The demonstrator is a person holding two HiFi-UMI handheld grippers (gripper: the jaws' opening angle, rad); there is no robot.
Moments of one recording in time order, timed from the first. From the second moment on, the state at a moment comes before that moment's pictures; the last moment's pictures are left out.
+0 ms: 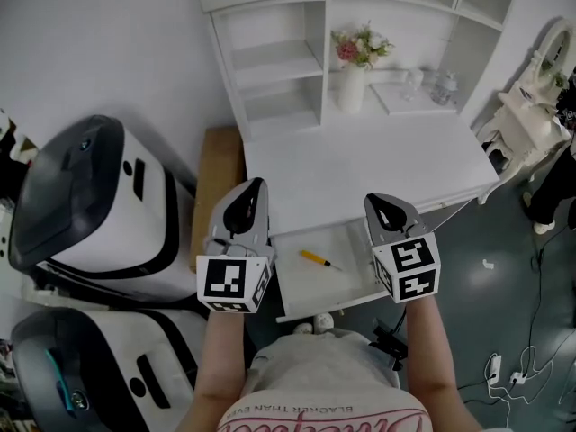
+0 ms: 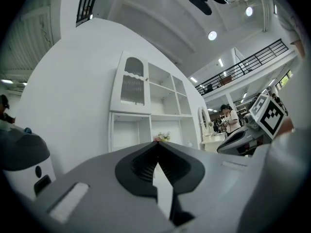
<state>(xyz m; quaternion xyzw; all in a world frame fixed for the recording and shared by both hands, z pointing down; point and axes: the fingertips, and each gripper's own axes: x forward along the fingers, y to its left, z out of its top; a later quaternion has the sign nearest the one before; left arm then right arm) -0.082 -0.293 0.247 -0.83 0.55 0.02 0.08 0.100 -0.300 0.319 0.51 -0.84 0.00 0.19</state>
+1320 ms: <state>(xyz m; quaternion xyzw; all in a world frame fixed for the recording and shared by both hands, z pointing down) -0.077 -0.297 0.165 -0.82 0.54 0.08 0.16 0.158 -0.284 0.193 0.59 -0.80 -0.12 0.00</state>
